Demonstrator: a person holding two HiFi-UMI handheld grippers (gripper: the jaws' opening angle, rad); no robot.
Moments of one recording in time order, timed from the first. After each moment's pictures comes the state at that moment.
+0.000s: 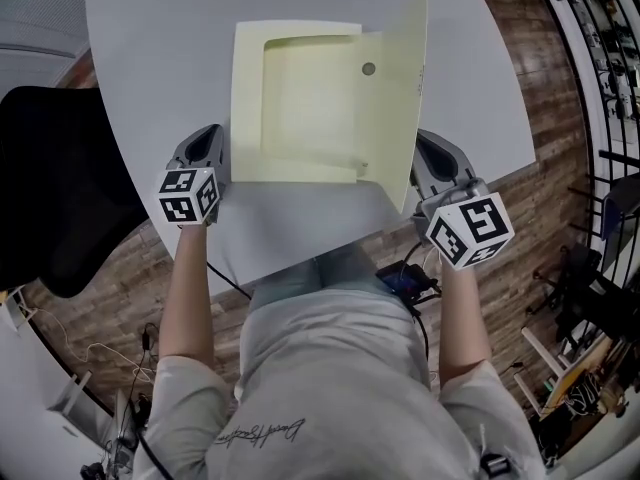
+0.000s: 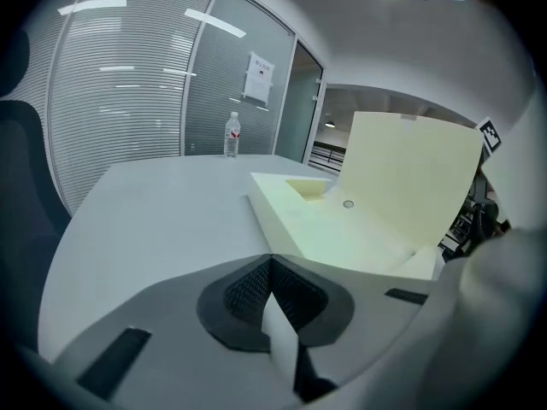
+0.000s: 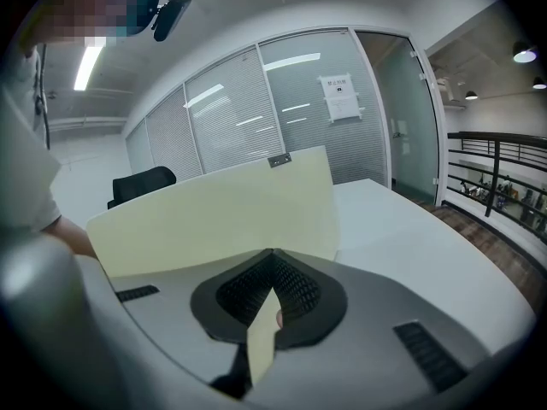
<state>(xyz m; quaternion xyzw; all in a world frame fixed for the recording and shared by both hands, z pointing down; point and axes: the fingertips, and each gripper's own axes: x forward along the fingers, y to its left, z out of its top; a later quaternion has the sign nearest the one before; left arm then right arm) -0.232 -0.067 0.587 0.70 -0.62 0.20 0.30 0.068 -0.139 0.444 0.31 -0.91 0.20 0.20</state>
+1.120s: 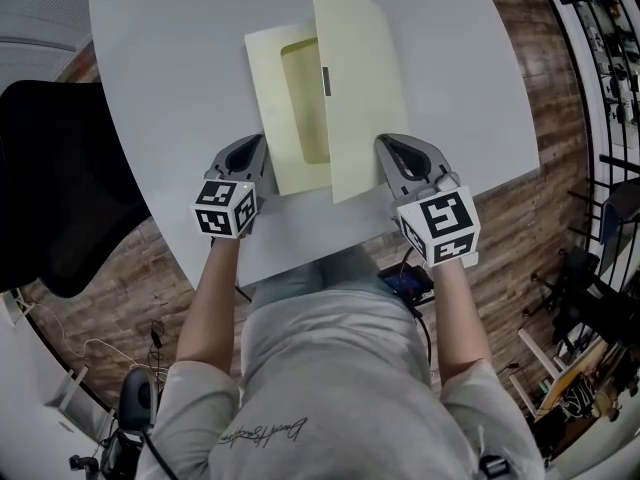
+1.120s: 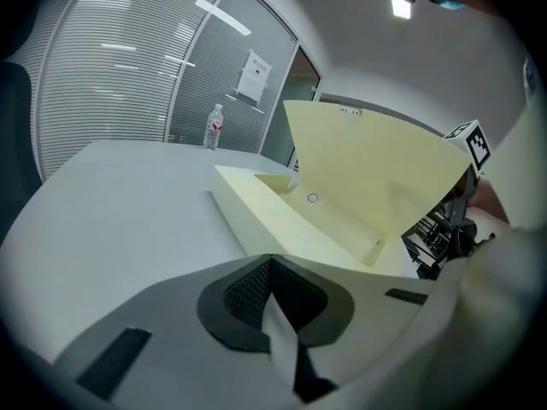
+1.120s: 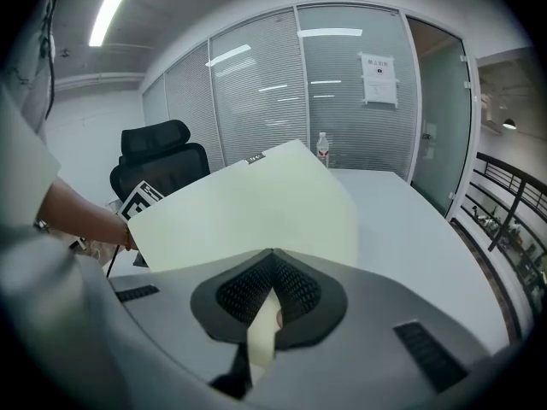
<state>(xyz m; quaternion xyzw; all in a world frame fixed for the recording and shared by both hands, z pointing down) -0.152 -0.062 0.592 0.73 -0.57 0.15 0.33 0.027 -0.119 0.483 0.25 -0.91 0.13 0.32</state>
